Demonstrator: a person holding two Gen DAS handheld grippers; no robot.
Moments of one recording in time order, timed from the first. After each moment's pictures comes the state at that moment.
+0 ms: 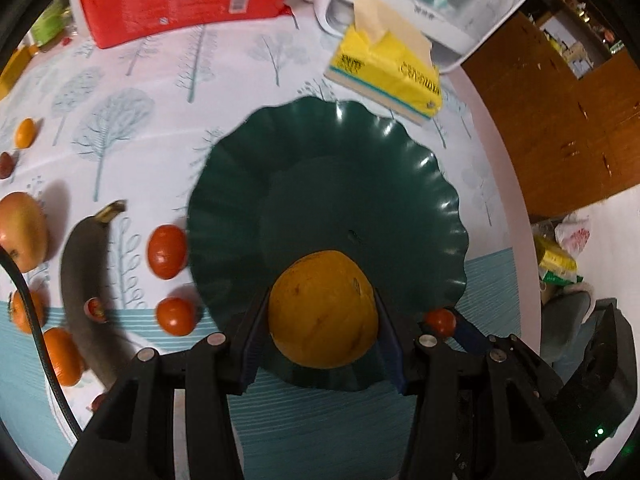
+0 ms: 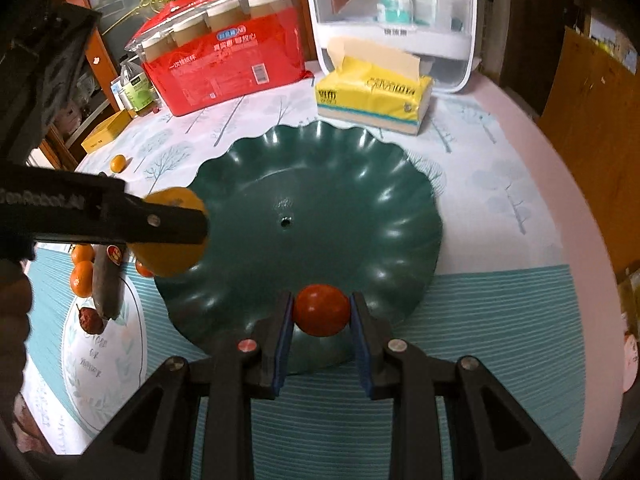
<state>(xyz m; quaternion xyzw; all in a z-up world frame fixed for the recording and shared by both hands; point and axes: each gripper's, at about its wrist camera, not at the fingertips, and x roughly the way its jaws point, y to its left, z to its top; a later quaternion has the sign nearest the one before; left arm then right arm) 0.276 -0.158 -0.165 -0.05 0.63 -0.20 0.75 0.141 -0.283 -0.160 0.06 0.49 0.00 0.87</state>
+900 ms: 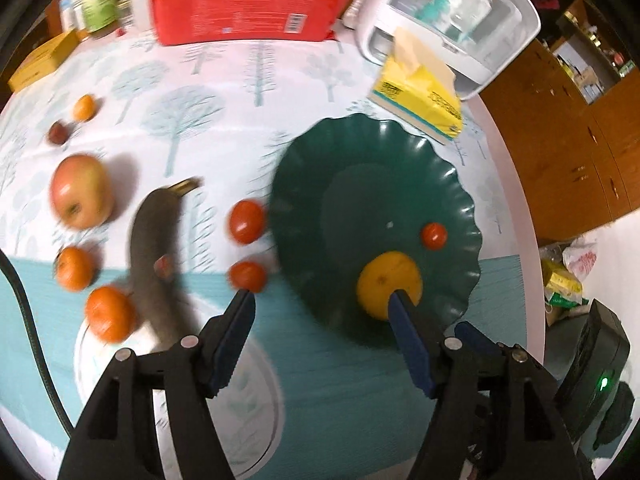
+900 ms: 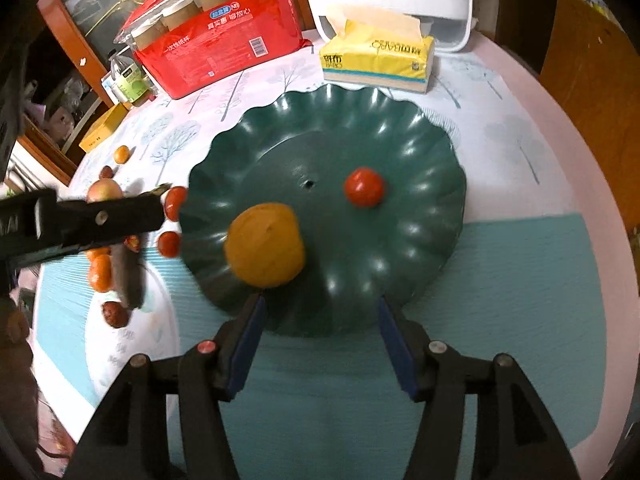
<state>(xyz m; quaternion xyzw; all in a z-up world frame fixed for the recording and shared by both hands) 0.241 -0.091 -0.137 -0.07 0.60 -0.15 0.78 0.129 -0.263 -0.159 0.11 0.54 -0.01 0.83</state>
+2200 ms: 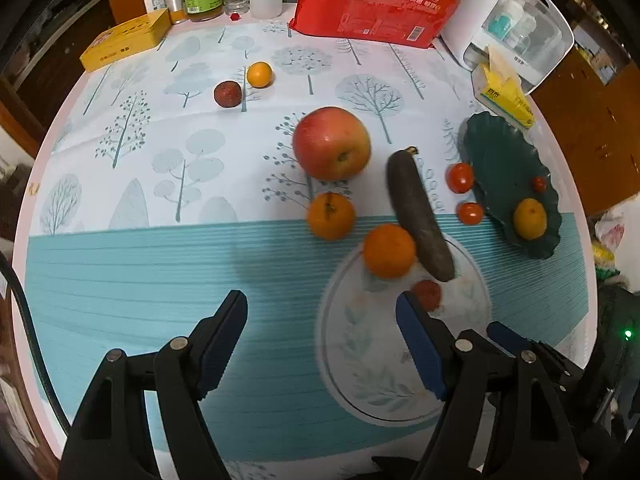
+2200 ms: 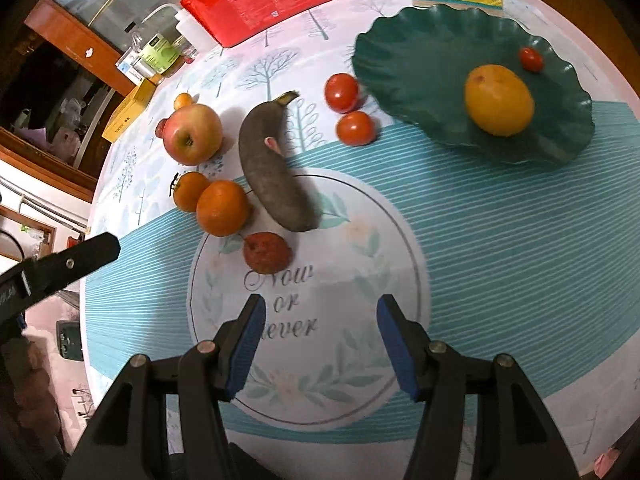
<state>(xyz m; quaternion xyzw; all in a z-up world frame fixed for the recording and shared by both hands) 0.223 0.117 -0.137 0.00 0.60 -0.13 0.79 0.109 -0.077 -0.176 0.20 0.57 -0.02 0.79</state>
